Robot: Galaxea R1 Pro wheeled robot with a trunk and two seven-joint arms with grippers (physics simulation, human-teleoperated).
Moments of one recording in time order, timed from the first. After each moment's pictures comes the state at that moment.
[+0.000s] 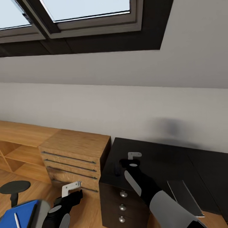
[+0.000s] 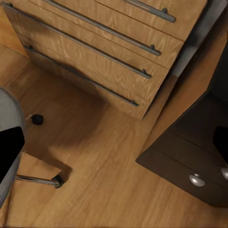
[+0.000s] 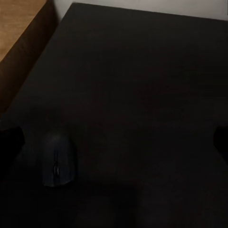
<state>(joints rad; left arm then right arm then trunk) -0.01 -0.11 -0.08 -1.62 0.25 0.67 0.48 -0.71 0.13 0.54 -0.73 -0.49 0.30 -0.53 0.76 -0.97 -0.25</state>
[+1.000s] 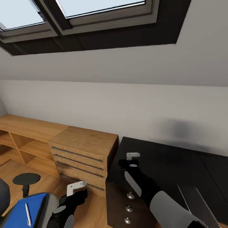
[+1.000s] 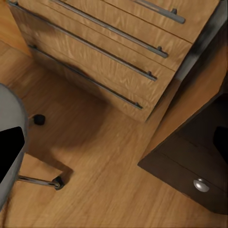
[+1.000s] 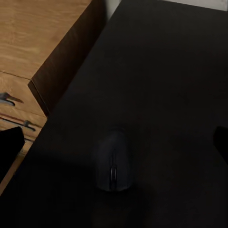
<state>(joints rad) -0.01 -0.11 -0.15 -1.62 0.25 0.65 0.48 -0.70 0.13 0.55 -0.72 -0.49 0.30 -0.46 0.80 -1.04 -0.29</state>
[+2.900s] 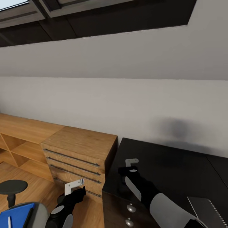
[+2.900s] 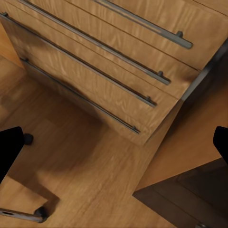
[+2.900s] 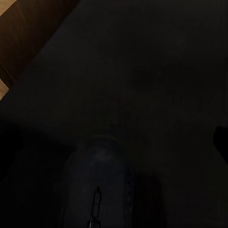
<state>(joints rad) -0.01 -0.11 -0.13 -1.62 0.25 0.59 0.48 -0.70 0.13 0.59 -0.60 -0.50 0.31 -0.38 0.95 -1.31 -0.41</state>
